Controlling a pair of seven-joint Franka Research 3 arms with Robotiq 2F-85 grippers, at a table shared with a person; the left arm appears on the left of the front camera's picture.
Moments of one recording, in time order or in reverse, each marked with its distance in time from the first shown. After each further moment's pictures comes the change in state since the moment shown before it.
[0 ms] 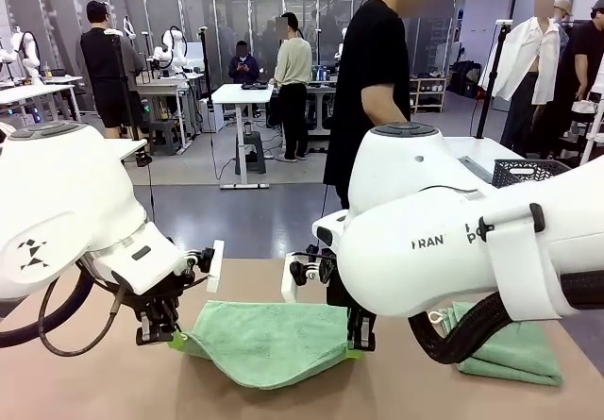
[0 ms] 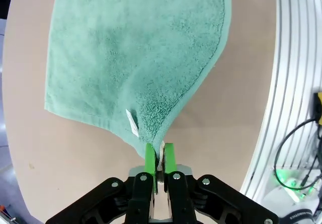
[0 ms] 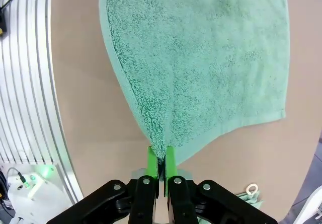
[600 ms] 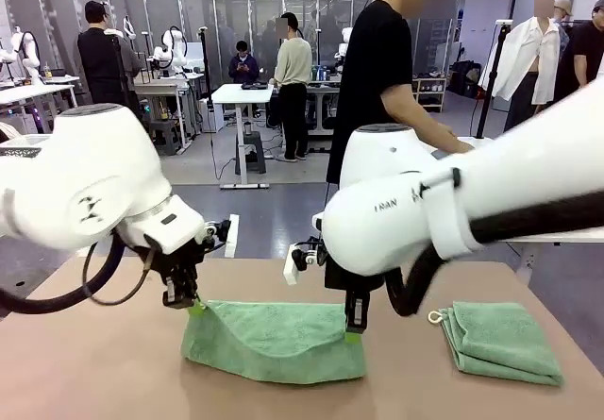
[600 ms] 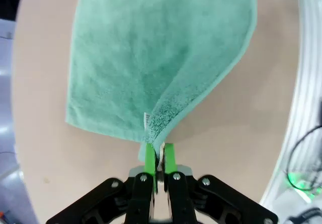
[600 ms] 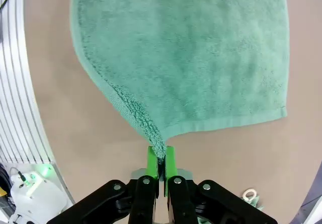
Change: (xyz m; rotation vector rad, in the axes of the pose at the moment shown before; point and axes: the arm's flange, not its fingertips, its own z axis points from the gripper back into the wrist) left arm 0.017 0.077 -0.015 -0.038 -0.012 0.004; right arm 0.004 -0.069 -0.029 0.087 0.044 -0.069
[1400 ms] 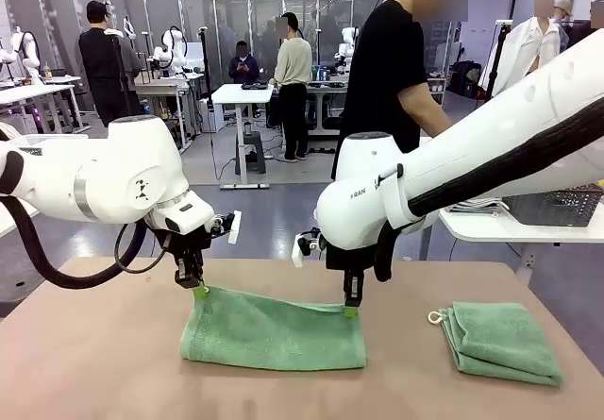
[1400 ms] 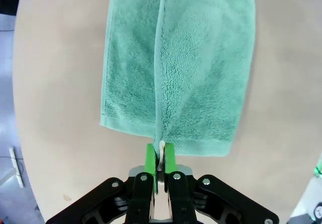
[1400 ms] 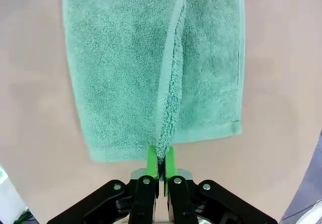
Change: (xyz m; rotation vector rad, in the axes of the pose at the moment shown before) left arm -0.020 0.107 -0.056 -0.067 0.045 -0.019; right arm 0.009 -0.104 -0.044 -0.010 0.025 0.043
